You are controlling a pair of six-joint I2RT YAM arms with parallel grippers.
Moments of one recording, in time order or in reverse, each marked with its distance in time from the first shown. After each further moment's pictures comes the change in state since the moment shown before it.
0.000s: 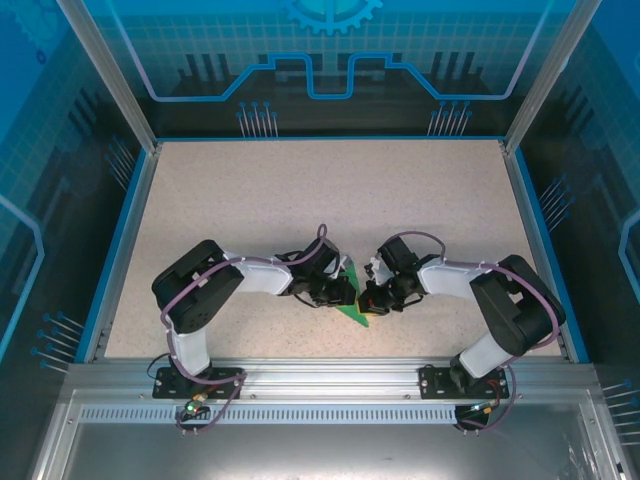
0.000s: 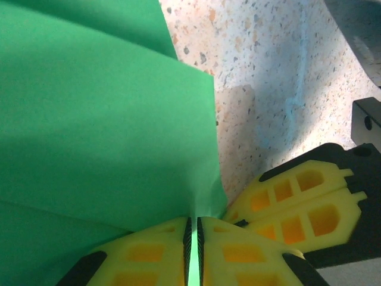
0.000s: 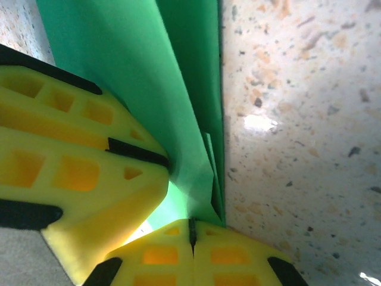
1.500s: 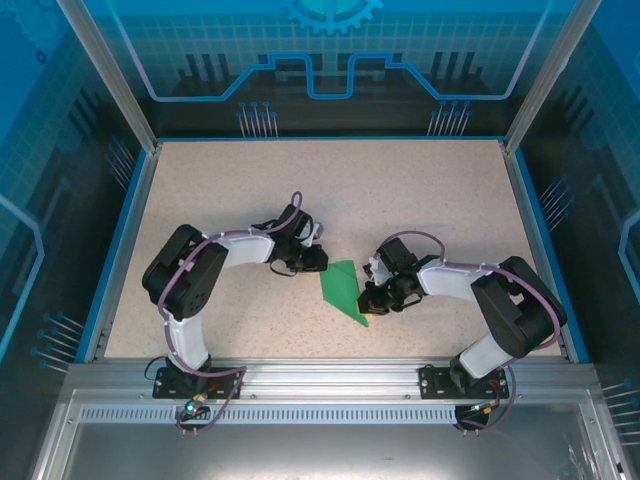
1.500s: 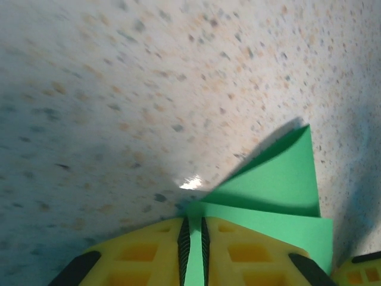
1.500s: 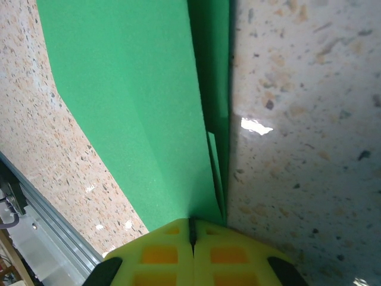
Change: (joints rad) left arm 0.283 0.021 0.138 -0.232 -0.113 0.305; right arm 0.016 -0.012 -0.003 0.001 0.023 -0.023
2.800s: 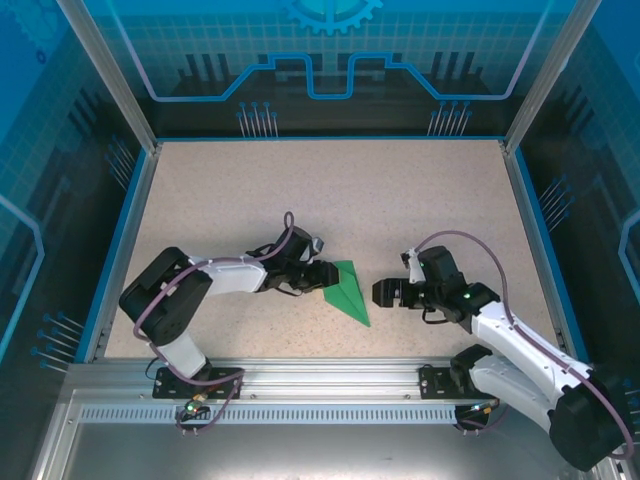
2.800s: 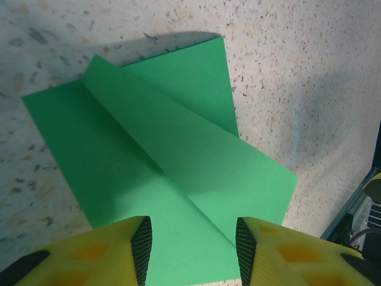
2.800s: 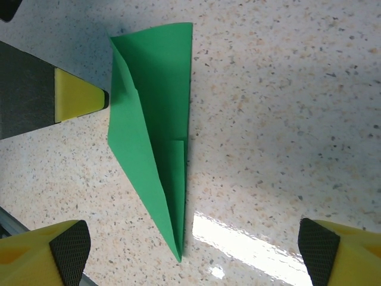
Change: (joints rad) left arm -0.145 -0.184 -0.253 0.270 0.032 -0.361; right arm -0.083 -0.674 -0.163 -0.130 0.287 -0.019
